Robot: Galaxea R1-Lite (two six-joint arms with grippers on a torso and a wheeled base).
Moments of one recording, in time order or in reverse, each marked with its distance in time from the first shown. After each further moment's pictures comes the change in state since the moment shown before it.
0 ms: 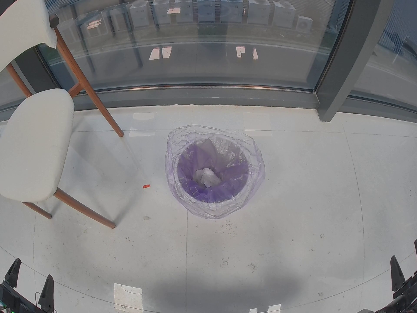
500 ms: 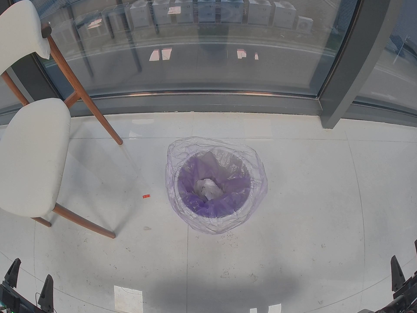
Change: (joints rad) left arm 0.000 -0.006 0.000 0.001 -0.002 -0.002; right arm -0.001 -0.007 0.001 0.000 0.000 0.001
